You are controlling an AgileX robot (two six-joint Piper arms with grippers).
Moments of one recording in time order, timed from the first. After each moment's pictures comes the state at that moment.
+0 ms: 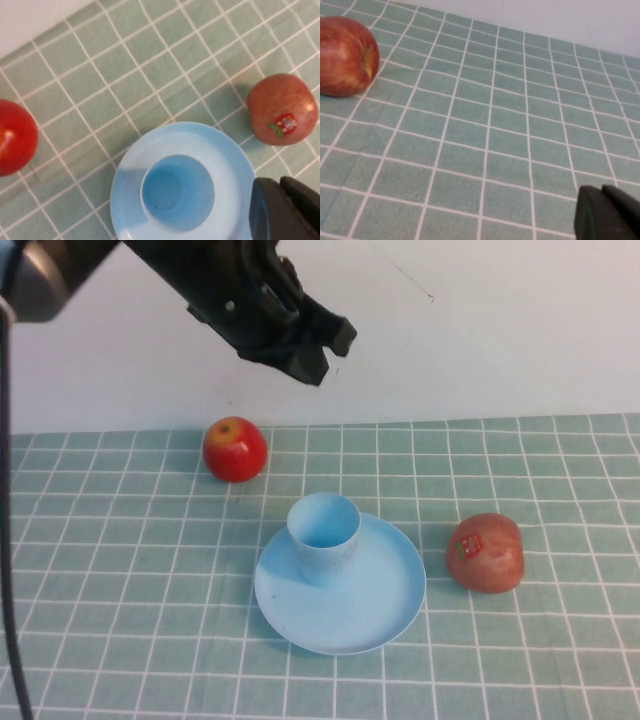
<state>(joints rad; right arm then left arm) -0.01 -0.01 0.03 -0.11 0.43 -0.12 -0.42 1.88 -2.04 -0.29 1.28 0.15</state>
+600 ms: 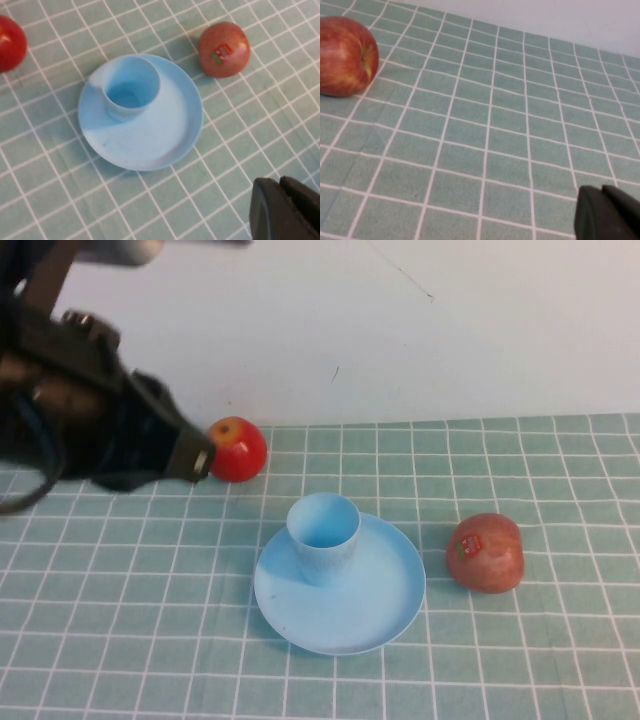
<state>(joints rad) -0.01 -0.01 0.03 -0.11 0.43 -0.12 -0.42 1.21 -1.45 -0.30 1.20 0.09</state>
